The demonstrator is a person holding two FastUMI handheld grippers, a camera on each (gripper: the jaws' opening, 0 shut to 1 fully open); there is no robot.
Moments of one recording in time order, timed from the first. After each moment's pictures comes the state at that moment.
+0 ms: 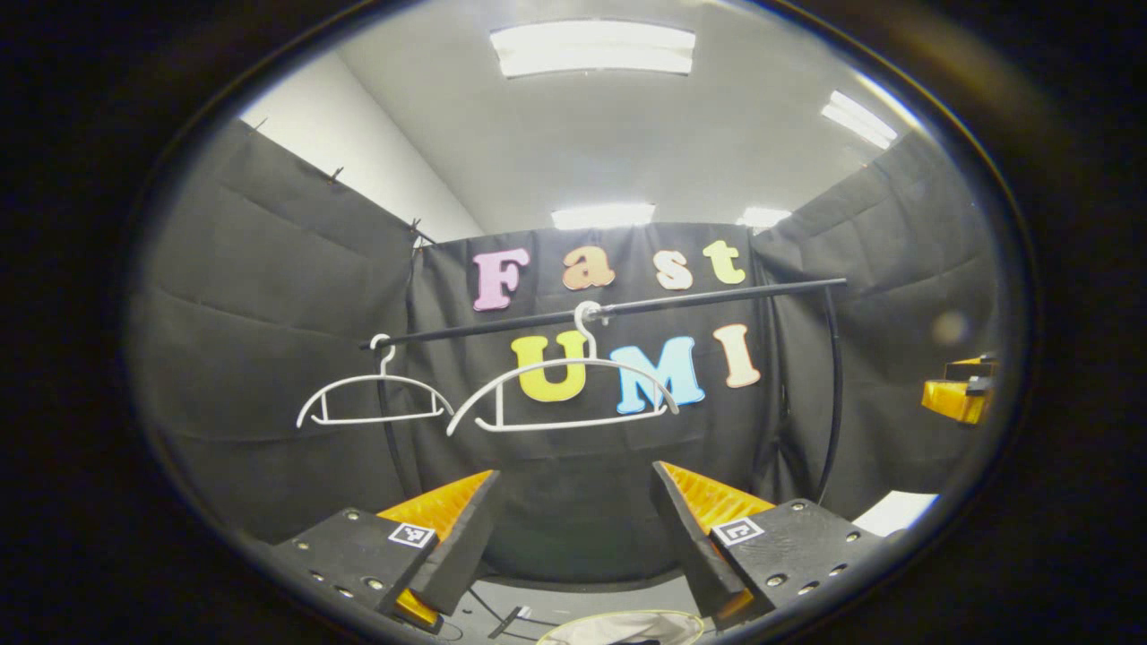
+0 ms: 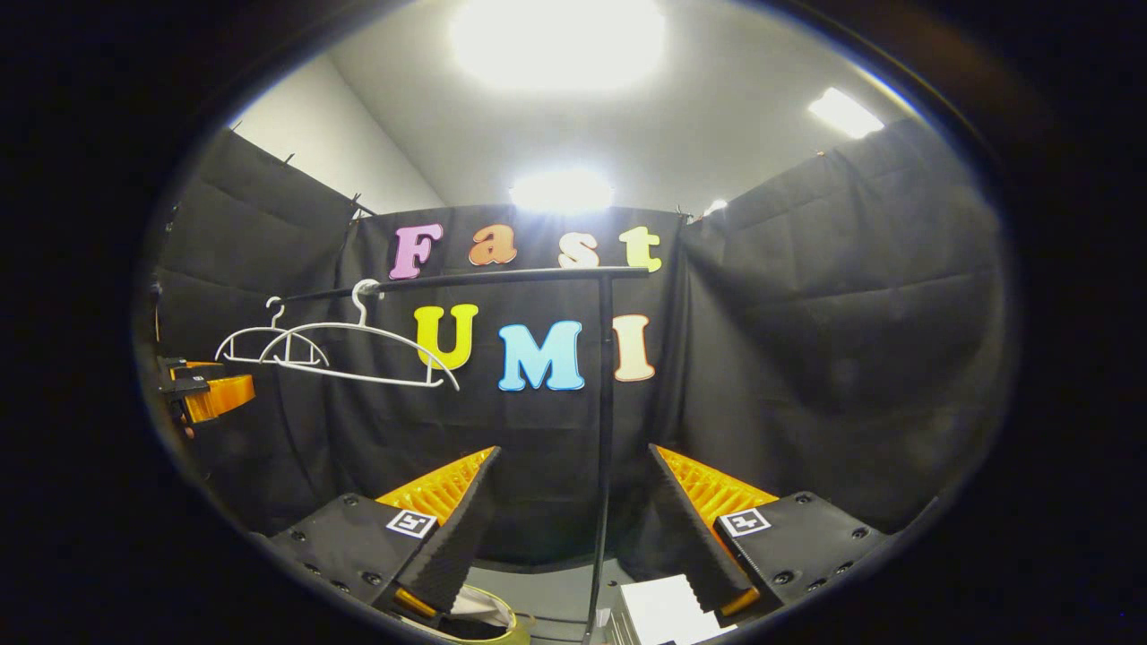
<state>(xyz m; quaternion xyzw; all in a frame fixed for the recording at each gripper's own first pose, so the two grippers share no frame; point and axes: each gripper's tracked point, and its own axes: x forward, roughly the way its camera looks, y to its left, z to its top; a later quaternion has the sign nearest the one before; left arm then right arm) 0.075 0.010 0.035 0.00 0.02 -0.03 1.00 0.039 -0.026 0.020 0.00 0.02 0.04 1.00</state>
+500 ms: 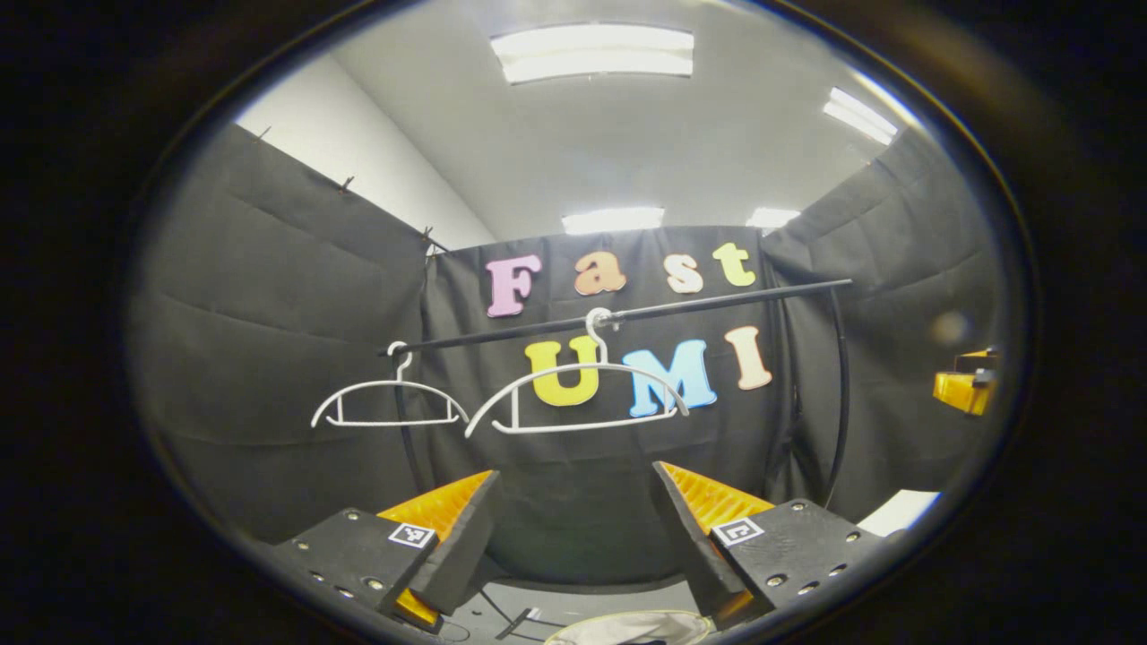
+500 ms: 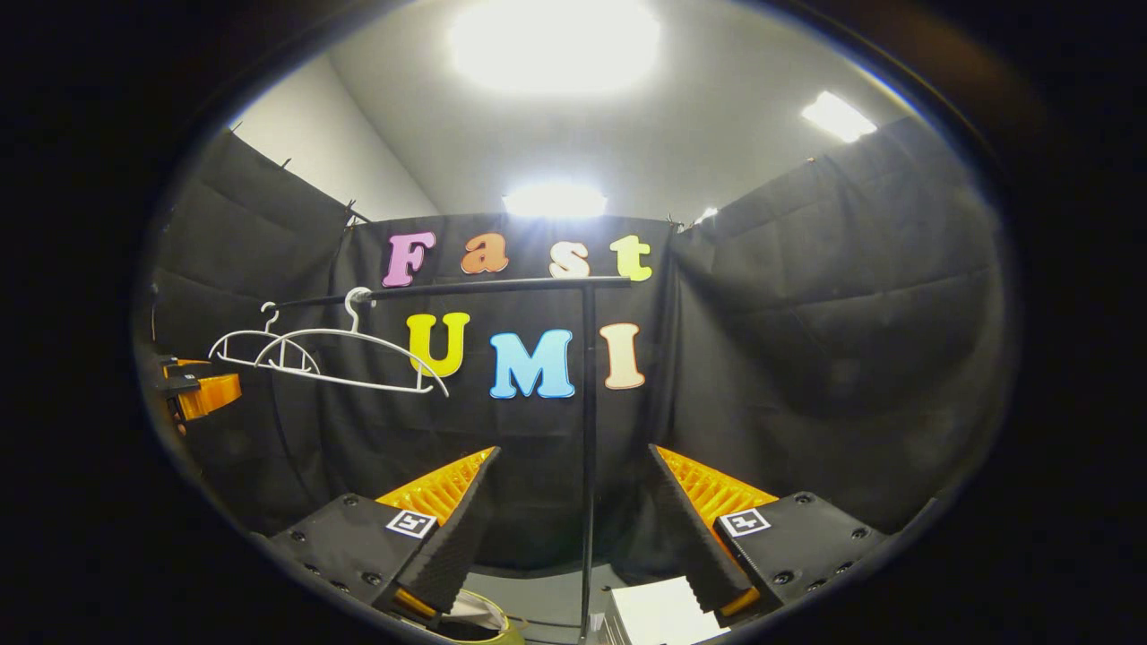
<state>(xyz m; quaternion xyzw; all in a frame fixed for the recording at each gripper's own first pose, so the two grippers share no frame) 0.057 0.012 0.038 0.01 0.01 -0.01 1.00 0.034 -0.039 0.026 0.00 0.01 0.03 1.00</state>
